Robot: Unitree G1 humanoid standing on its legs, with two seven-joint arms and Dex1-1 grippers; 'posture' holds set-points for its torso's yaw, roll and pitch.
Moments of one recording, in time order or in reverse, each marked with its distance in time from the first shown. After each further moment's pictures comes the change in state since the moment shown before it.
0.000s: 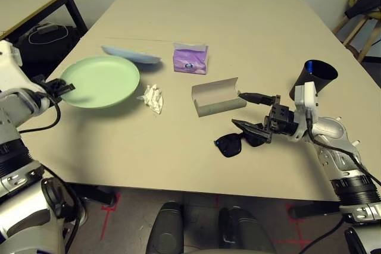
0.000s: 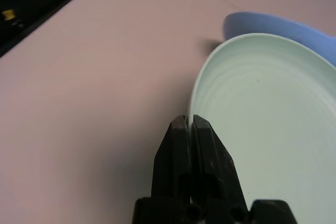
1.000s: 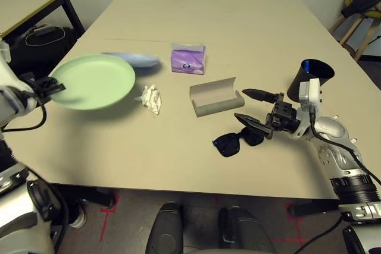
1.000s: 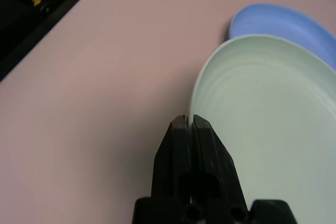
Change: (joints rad) left arm 0.180 0.114 0.067 -0.140 -0.026 0.164 -0.081; right arm -0.008 0.011 -0.020 0.045 -0.002 -0.028 0.020
